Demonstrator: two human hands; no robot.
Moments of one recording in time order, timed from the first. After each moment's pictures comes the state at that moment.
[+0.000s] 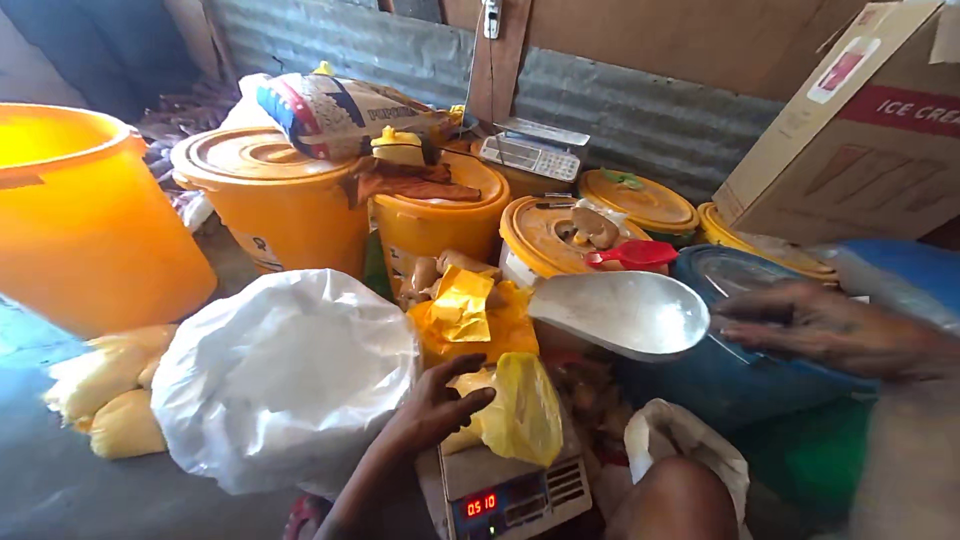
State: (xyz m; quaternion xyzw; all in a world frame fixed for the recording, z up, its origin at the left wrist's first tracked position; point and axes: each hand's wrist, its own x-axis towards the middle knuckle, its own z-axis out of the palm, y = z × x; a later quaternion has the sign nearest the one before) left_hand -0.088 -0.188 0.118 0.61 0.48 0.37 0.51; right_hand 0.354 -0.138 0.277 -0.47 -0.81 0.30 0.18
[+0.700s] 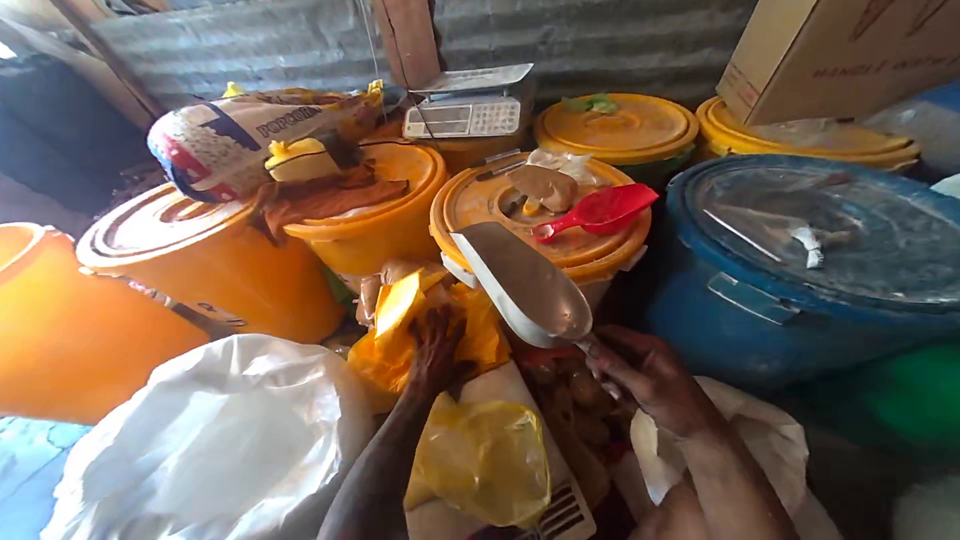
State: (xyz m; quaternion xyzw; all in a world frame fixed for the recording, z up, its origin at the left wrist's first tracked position) left_hand -0.017 0.024 -0.018 0.80 0.59 0.04 -0.05; right_hand 0.315 -0.099 0.091 -0.36 -0.57 0.50 0.54
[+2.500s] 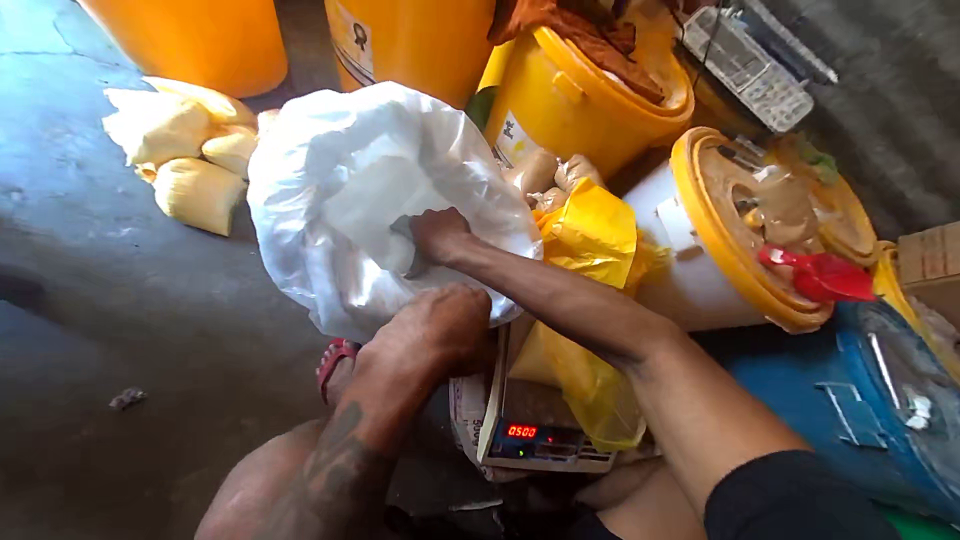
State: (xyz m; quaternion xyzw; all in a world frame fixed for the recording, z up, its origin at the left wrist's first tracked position) left_hand -0.195 -0.211 0.127 0.65 0.69 0.02 0.34; right_hand -0.202 -0.070 0.061 -0.30 -0.94 0.05 -0.17
